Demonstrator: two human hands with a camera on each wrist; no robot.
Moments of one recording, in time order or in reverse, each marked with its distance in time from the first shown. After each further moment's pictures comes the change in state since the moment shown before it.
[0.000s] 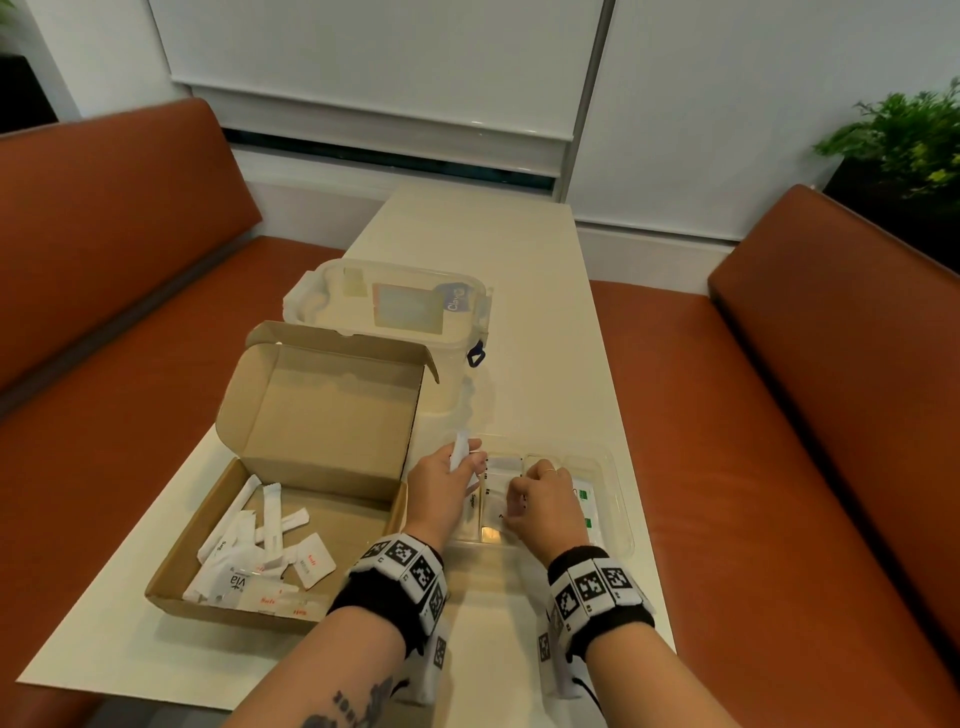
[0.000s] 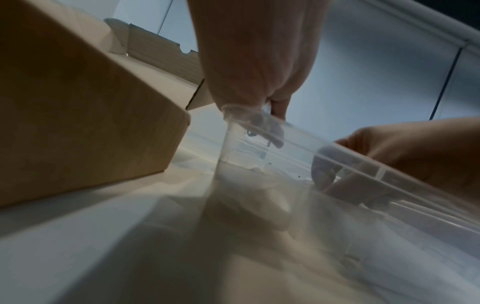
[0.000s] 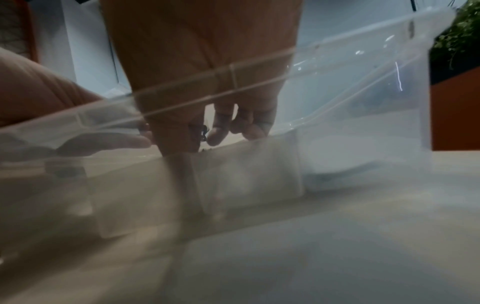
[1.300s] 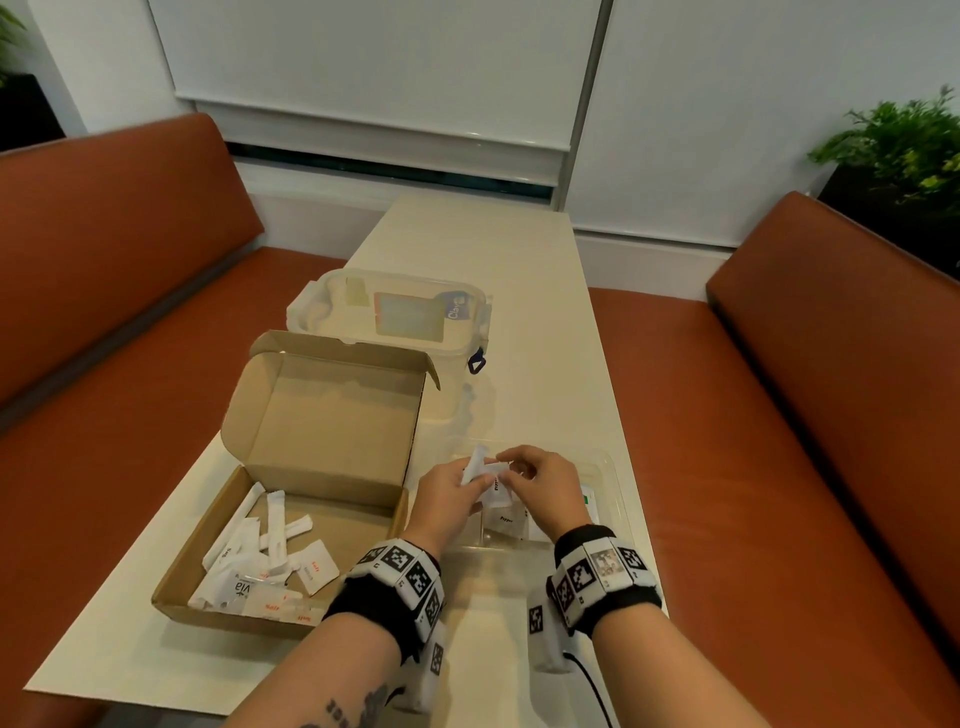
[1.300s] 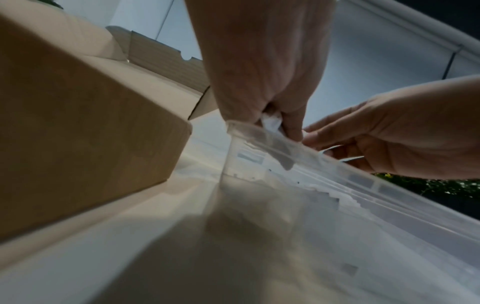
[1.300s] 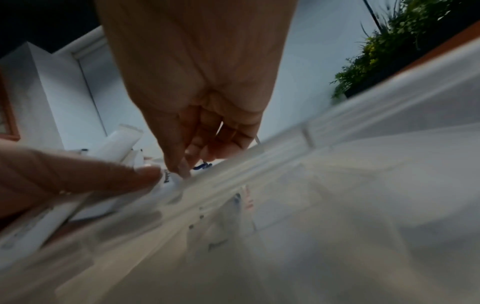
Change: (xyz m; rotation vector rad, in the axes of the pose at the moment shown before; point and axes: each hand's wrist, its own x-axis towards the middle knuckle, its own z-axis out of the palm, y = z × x) left_hand -0.006 0.005 -0.006 0.131 -0.185 -0.014; right_hand 0.015 -0.010 -0.020 0.592 0.105 0.049
